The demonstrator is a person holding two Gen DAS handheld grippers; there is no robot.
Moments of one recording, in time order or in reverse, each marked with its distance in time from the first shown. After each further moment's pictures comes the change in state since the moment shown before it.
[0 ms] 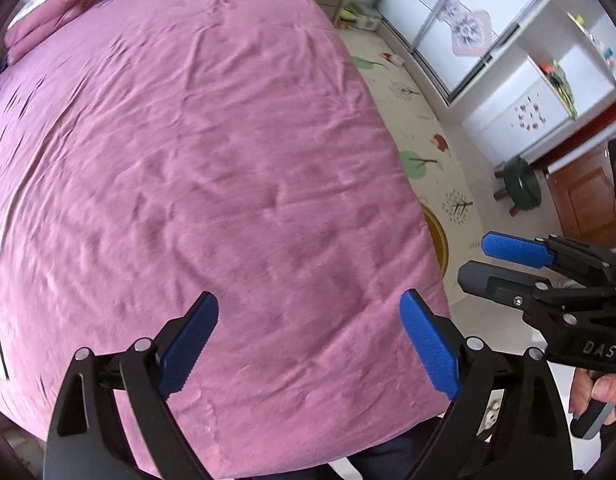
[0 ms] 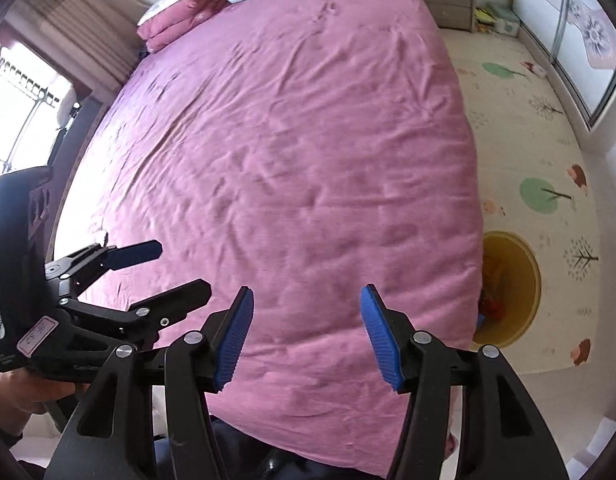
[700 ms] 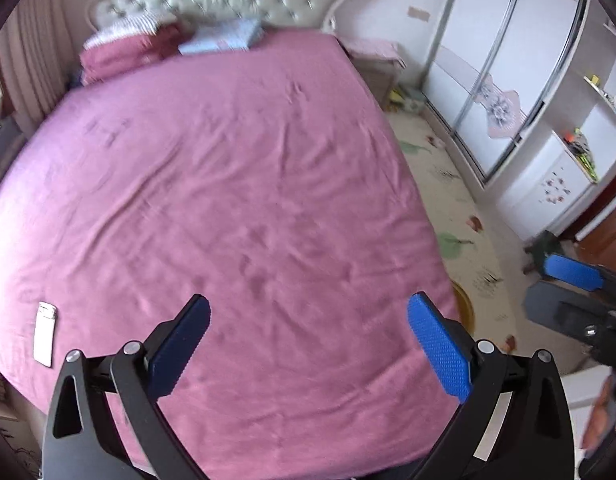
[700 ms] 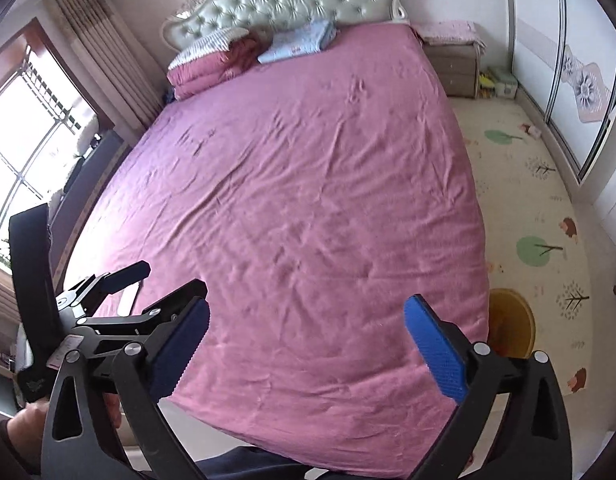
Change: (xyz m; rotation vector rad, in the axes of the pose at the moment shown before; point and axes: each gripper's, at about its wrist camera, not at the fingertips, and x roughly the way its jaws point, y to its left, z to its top) left arm -0.145 0.047 -0.011 -0.082 -0.302 0.172; right arm -0.099 0.109 0.014 -0.043 -0.238 -0.018
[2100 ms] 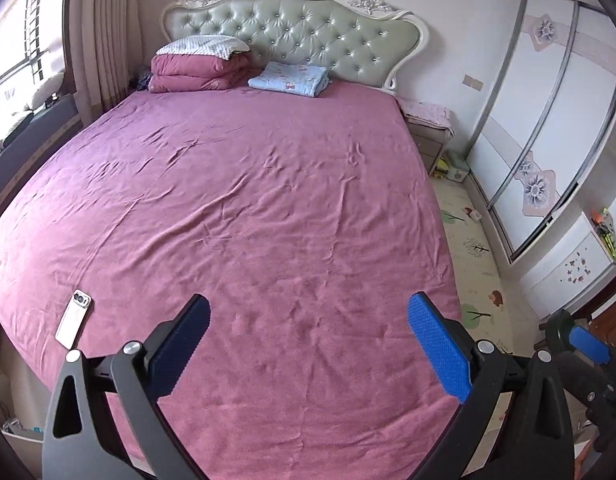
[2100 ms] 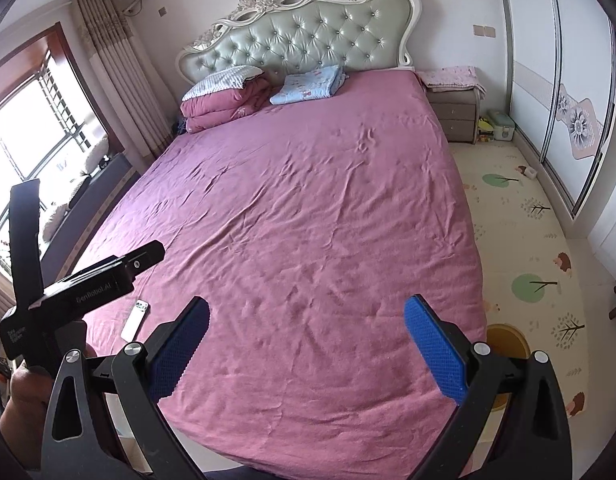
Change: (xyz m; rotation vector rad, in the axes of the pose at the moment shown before) left arm -0.062 0.054 0.021 -0.197 -0.163 0.106; right arm -0.033 0.032 -0.003 -0.045 -0.156 -0.015
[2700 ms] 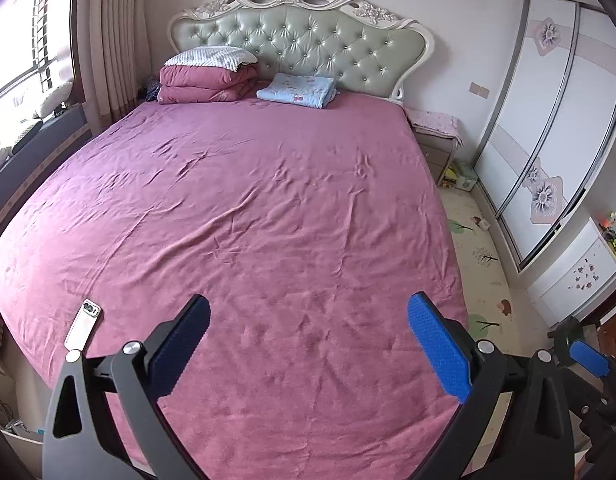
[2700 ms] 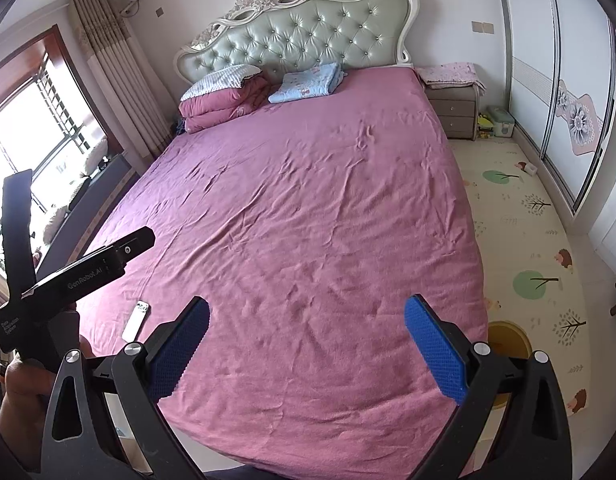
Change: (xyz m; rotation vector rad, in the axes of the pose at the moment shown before) left arm -0.006 0.000 0.009 0.003 -0.040 0.029; right arm 0.003 0.000 0.000 0.005 0.008 0.004
